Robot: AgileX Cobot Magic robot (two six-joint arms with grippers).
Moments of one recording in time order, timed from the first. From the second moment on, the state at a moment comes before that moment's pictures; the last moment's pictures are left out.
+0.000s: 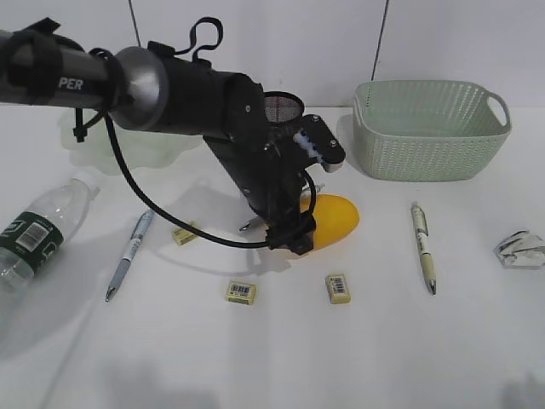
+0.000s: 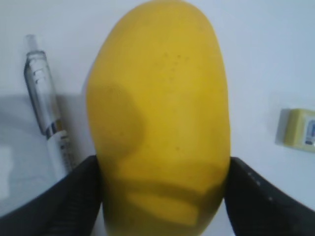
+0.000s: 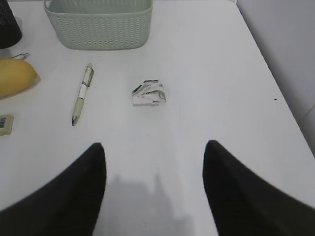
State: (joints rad) left arm -0.72 2.21 -1.58 -0.23 0.64 0.70; right arm 0.00 -0.01 -0.50 -0.03 1.04 0.00
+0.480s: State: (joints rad) left arm -0.72 2.12 -1.58 -0.23 0.68 0.68; right arm 0.00 -0.01 -0.50 -0.03 1.04 0.00
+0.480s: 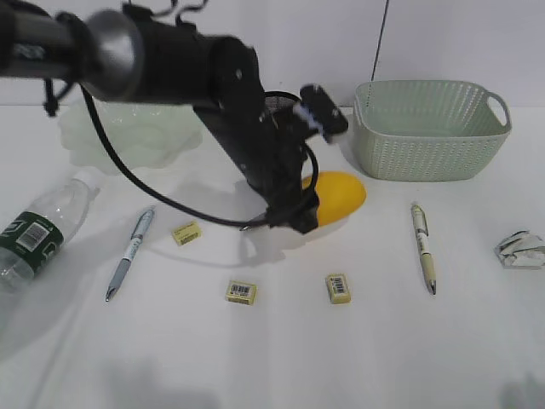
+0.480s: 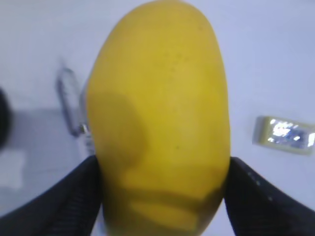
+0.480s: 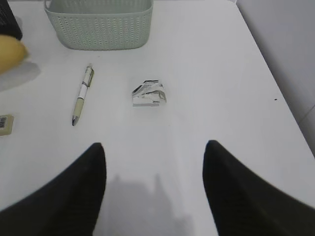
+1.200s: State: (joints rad) left arm -0.30 1.83 -1.58 -0.29 0.69 0.49; right arm 0.00 -0.01 -0.50 -0.03 1.04 0.00
